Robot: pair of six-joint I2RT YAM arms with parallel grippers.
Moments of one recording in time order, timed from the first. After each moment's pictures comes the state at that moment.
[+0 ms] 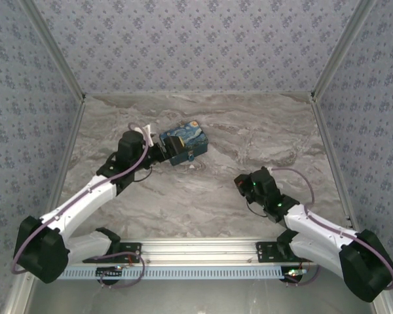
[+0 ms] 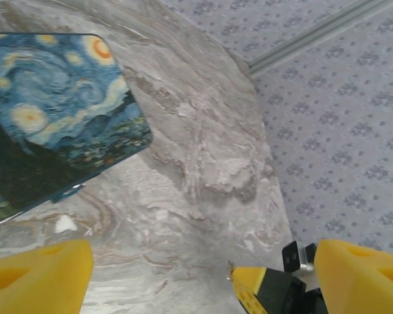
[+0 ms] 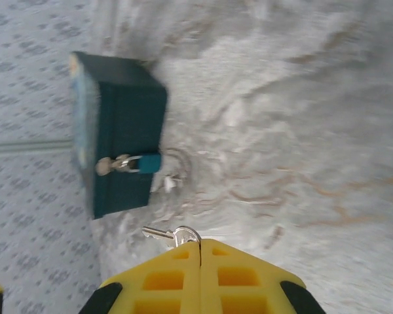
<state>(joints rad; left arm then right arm) -0.53 1.16 0.79 -0.01 0.32 -0.88 0.59 0.94 0.28 0.16 0.00 1.36</state>
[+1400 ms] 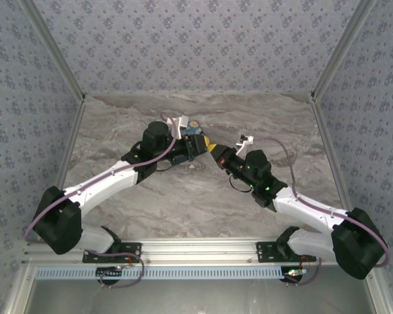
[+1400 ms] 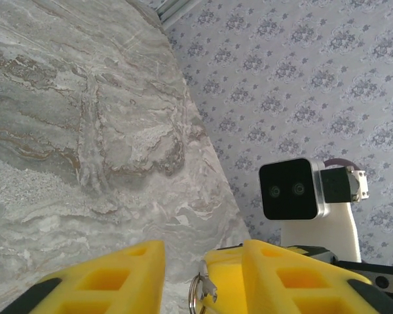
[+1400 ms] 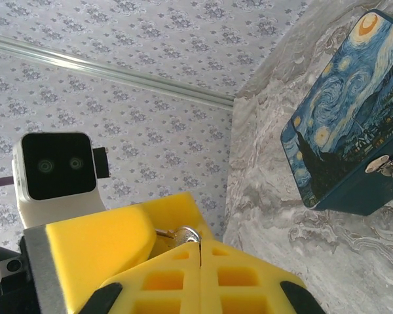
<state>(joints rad) -0.69 1.38 0.95 0.15 0.42 -0.88 0.69 1.14 0.55 0.52 -0.10 1.27</state>
